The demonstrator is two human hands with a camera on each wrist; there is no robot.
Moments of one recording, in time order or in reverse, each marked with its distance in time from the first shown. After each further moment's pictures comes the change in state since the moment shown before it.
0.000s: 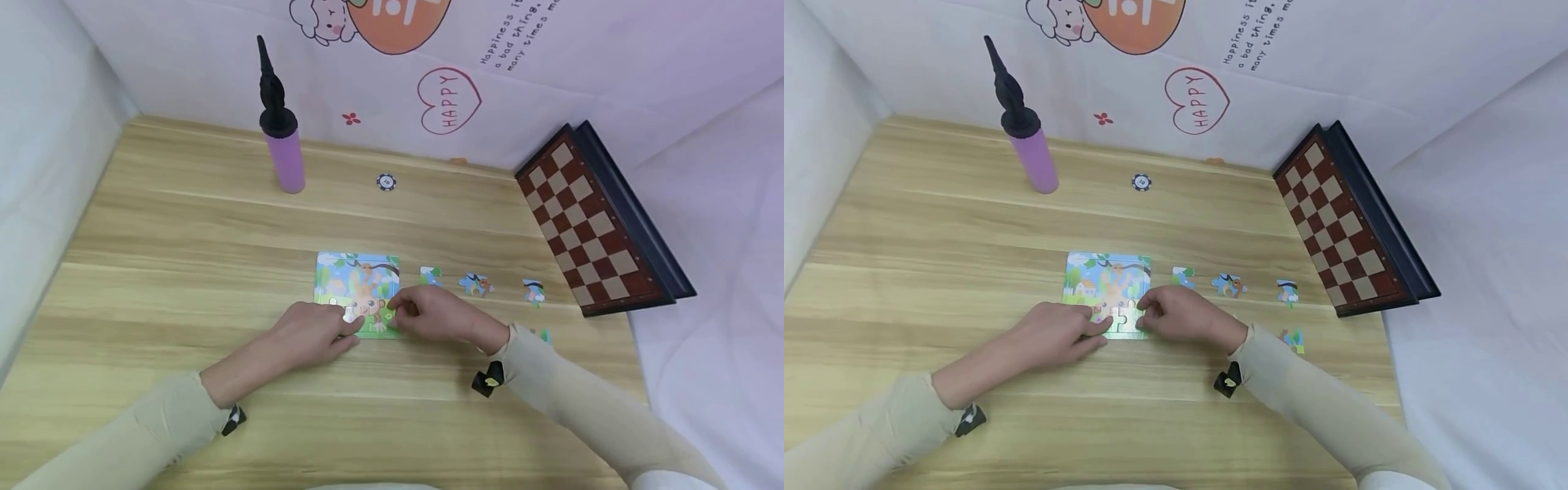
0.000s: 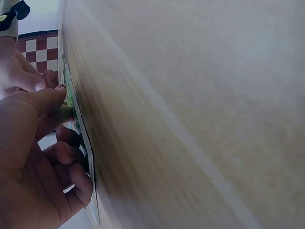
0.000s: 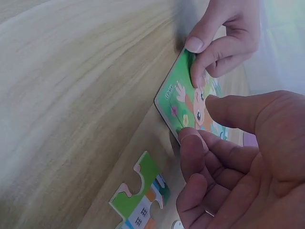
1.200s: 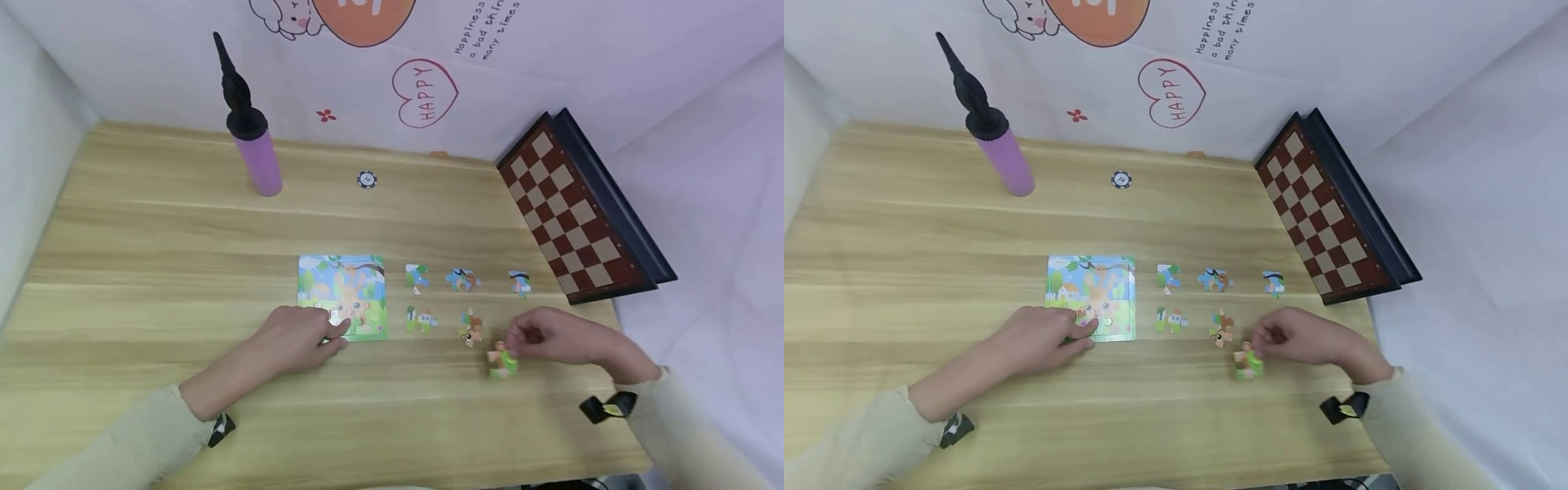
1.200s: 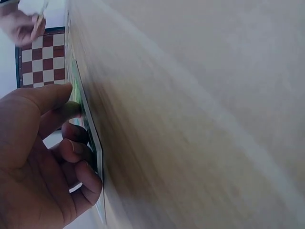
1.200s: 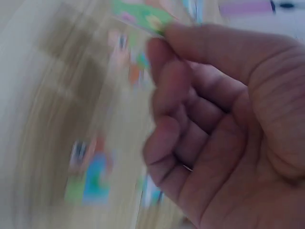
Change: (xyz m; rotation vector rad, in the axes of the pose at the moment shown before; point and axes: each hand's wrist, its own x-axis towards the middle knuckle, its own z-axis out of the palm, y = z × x) left_hand 0.005 0.001 0.001 -0.043 -0.015 -0.025; right_hand -0.160 0.104 -0.063 0.133 -0.106 0.082
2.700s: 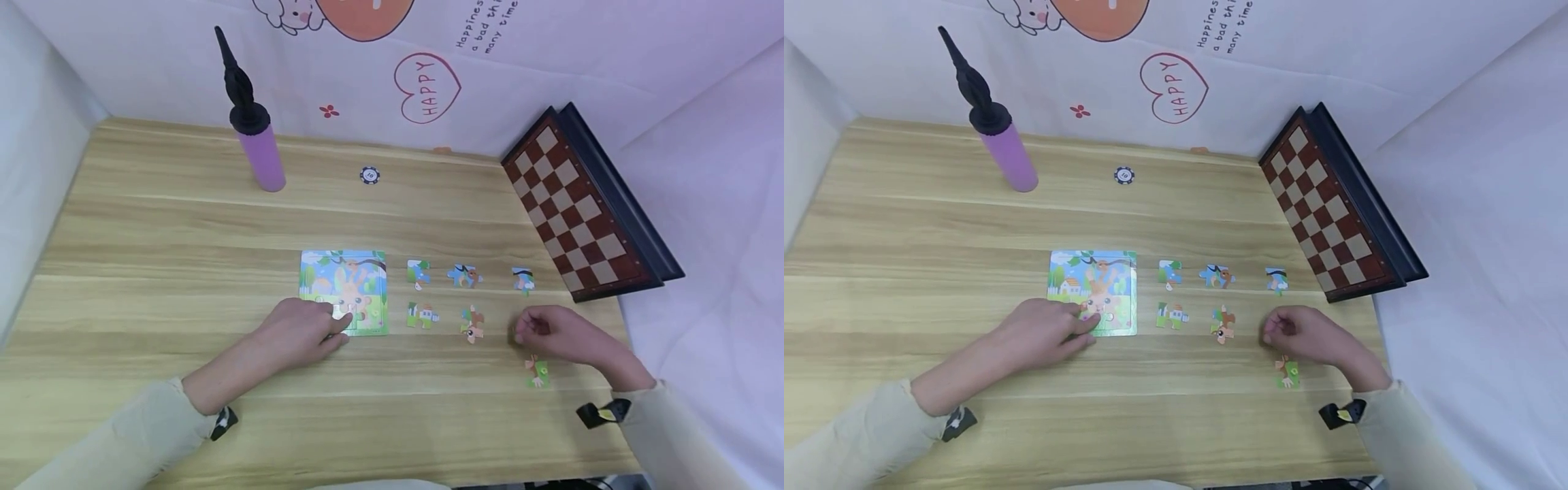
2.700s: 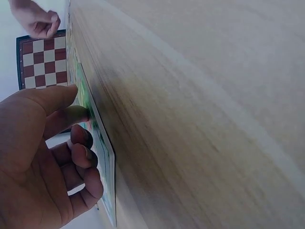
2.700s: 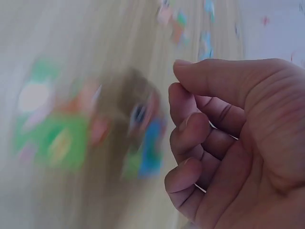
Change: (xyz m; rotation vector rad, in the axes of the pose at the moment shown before) left_hand 0.003 0.008 -0.007 0.137 0.008 0.065; right_hand -0.004 0.037 0.014 -0.007 0.229 0.112
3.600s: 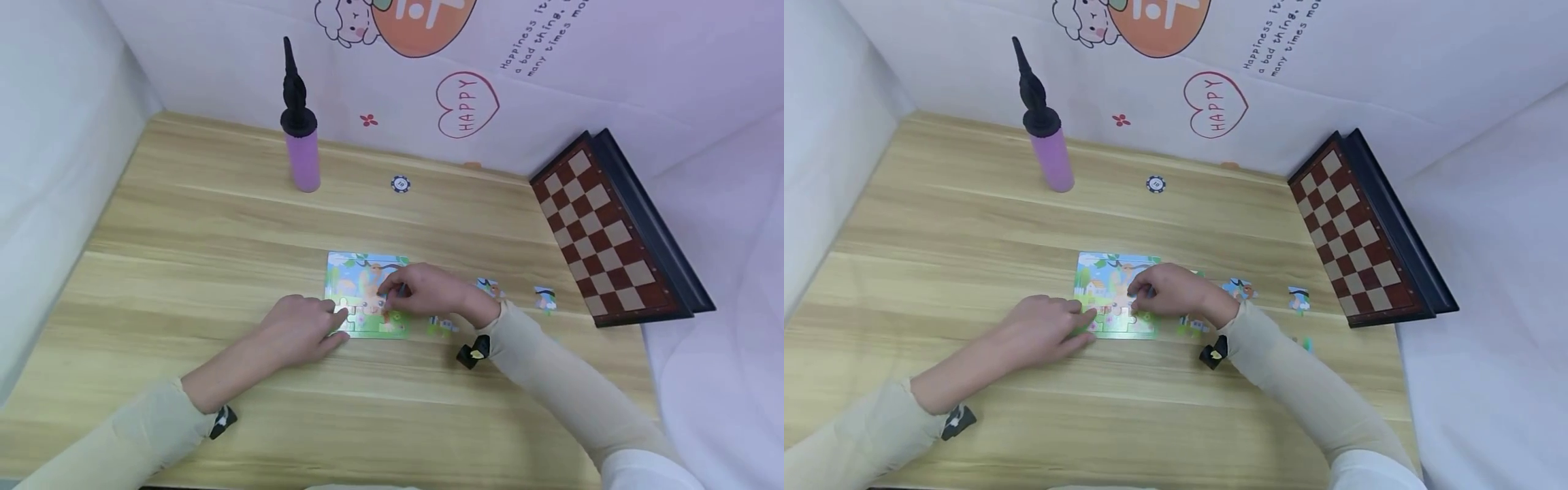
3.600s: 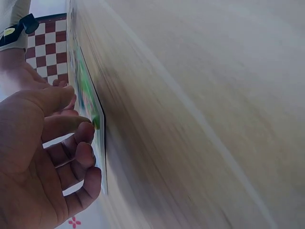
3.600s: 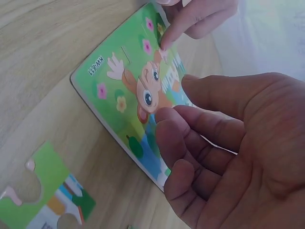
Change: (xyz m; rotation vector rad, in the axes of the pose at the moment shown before) left_hand -0.034 -0.019 -0.005 0.077 0.084 -0.054; right_hand 0.170 -0.190 0.064 -0.194 -0.238 -0.391
